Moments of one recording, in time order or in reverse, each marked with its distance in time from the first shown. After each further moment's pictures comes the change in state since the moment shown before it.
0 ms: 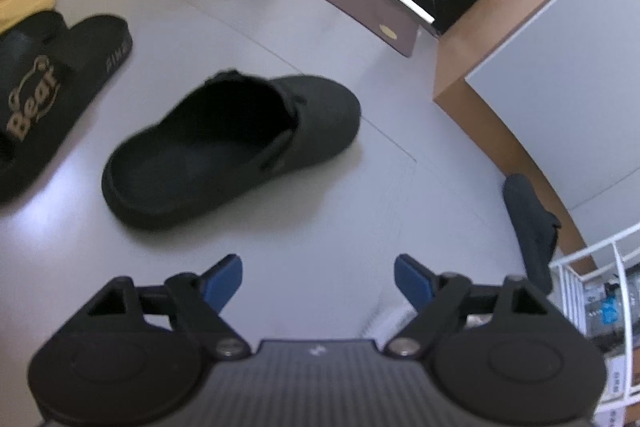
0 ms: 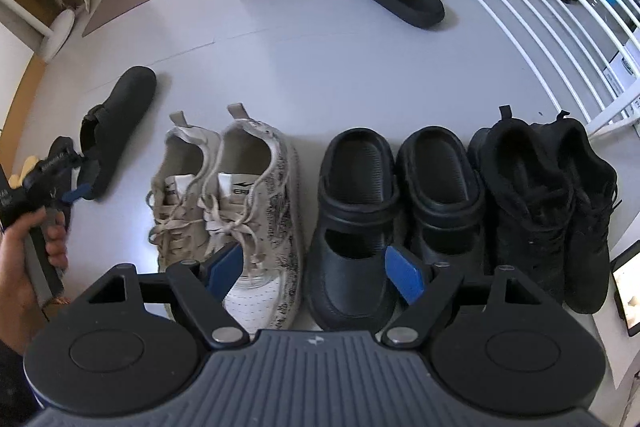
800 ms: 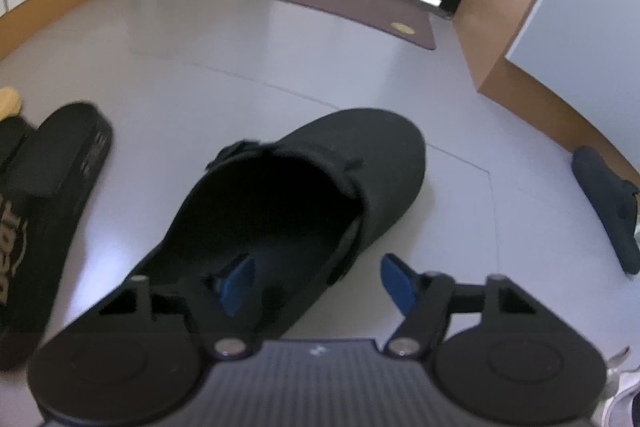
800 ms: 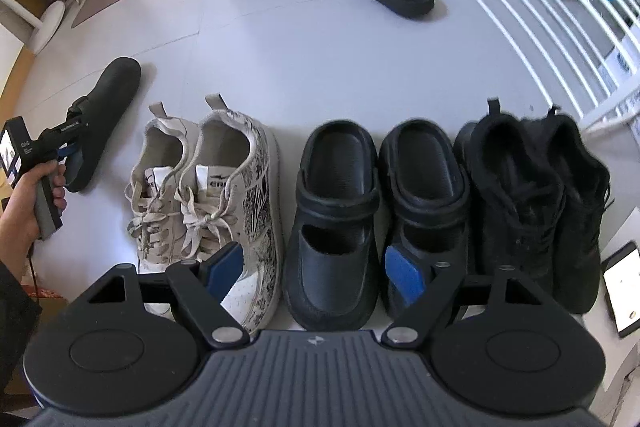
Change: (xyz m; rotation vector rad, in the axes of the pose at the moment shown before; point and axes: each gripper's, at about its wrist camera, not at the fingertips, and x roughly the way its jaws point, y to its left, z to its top) left arm 0.066 0.006 0.046 0.256 -0.057 0.131; right arm 0.007 -0.007 0.003 -0.013 0.006 -0.030
